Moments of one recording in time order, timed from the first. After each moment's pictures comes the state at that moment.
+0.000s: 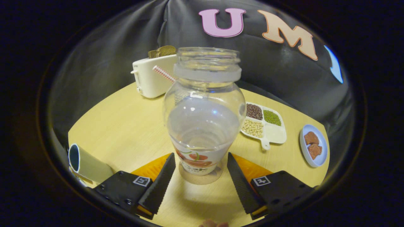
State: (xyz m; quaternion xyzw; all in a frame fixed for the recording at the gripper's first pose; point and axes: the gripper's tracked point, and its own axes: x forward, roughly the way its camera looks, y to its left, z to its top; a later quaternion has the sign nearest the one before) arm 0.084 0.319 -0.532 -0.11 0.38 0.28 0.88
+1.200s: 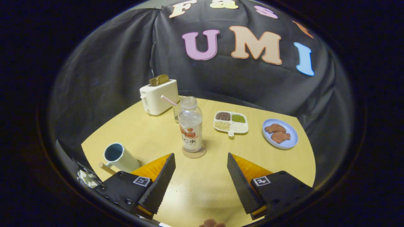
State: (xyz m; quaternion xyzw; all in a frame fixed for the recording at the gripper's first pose) arm -0.006 0.219 -0.397 -0.04 0.32 0.22 0.92
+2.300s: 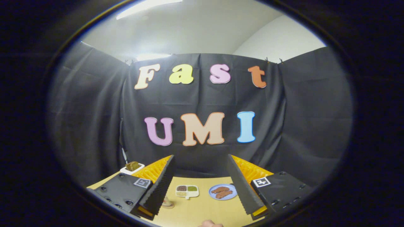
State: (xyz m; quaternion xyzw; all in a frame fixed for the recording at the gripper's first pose) arm 0.022 0.054 -0.022 0.03 0.03 0.04 1.00
